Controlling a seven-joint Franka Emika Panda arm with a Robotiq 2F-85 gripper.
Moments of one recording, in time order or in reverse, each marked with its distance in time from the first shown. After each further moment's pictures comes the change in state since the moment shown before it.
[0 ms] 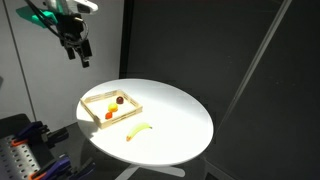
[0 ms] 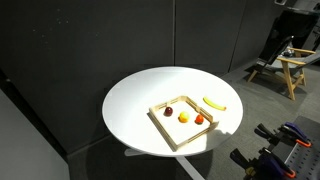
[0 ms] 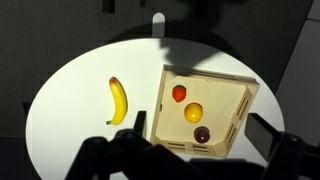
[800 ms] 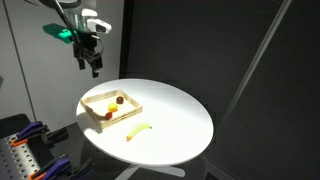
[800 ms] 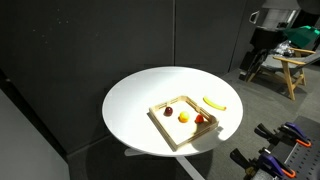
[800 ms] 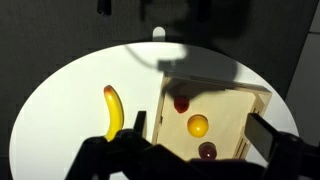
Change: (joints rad) arm 0.000 0.290 0.008 0.094 0.000 0.093 0.005
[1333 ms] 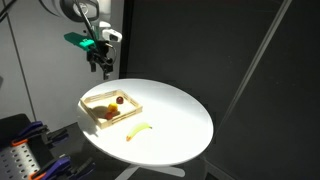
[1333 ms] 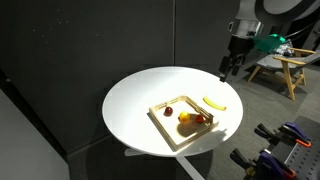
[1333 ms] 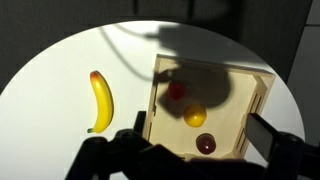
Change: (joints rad) arm 0.010 0.259 0.009 0.152 0.034 0.089 0.000
